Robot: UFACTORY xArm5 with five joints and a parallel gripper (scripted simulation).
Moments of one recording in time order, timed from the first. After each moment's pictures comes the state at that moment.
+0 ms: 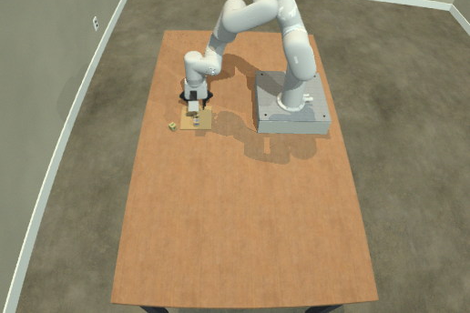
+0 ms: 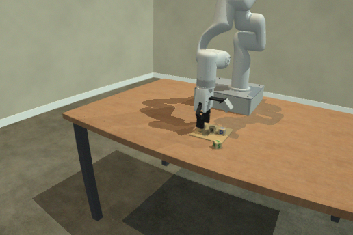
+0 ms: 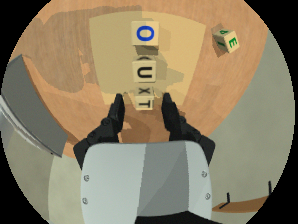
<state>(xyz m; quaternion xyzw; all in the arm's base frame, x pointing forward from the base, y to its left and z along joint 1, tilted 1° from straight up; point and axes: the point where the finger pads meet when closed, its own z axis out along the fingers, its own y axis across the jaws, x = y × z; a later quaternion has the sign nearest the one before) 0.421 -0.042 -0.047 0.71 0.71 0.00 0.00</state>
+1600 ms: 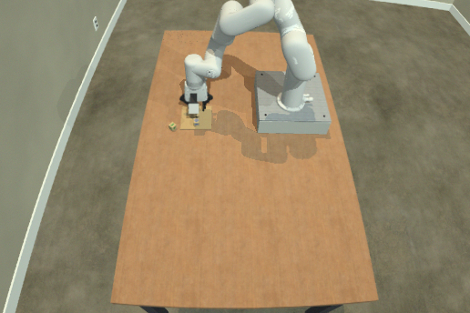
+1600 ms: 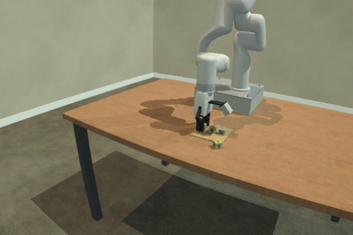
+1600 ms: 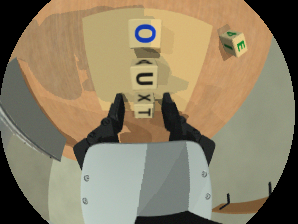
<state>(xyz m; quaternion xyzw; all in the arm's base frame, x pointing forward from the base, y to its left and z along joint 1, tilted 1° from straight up) 0.422 -0.042 -0.062 0.71 0.71 0.00 0.00</state>
